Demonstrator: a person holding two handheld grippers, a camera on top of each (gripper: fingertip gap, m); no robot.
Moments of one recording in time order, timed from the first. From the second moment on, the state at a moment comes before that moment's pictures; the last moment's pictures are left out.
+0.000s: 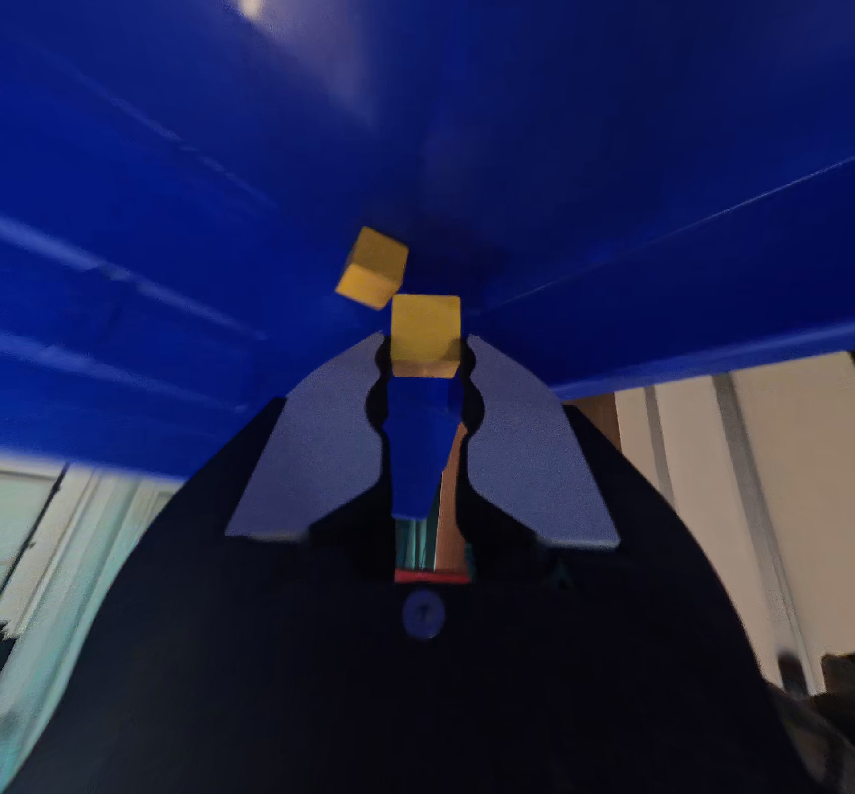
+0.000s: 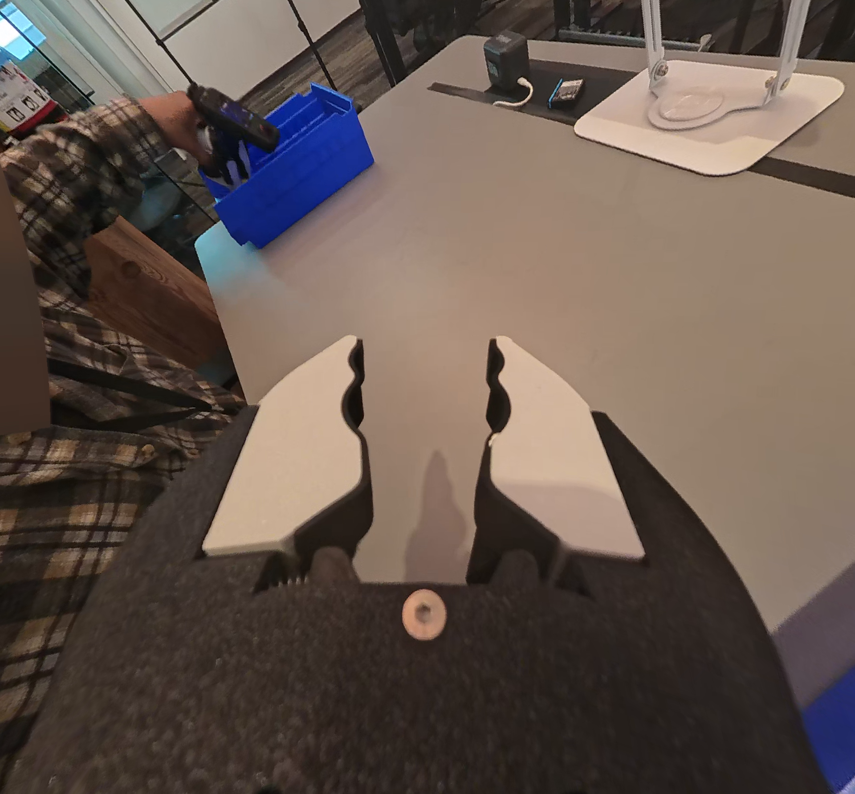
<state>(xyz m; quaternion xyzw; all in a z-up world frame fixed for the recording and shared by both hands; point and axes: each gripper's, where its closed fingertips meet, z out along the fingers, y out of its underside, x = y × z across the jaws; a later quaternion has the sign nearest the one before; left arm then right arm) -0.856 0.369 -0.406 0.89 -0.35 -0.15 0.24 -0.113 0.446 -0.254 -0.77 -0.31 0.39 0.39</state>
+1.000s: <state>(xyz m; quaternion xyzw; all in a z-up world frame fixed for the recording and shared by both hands) -0.321 0.466 -0.273 0.64 -0.56 0.12 -0.51 -0.333 0.466 -0.274 -0.68 -0.20 0.70 0.12</state>
